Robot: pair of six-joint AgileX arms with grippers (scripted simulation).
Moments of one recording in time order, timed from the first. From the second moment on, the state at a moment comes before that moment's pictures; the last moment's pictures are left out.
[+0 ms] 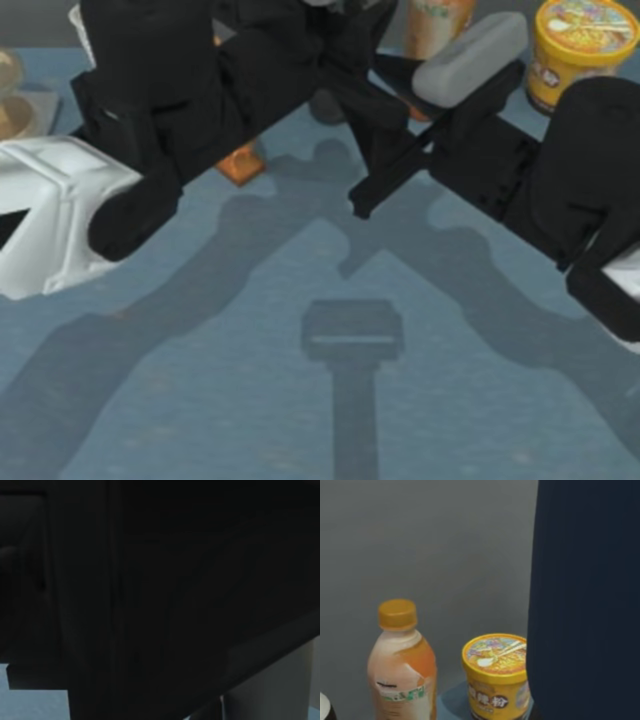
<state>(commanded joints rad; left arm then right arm) -0.63 1.53 0.94 0.56 0.18 0.01 0.63 1.59 0.76 0.87 -0.16 0.03</state>
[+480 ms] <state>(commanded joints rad) -0.63 1.53 0.94 0.56 0.18 0.01 0.63 1.59 0.76 0.87 -0.16 0.03</state>
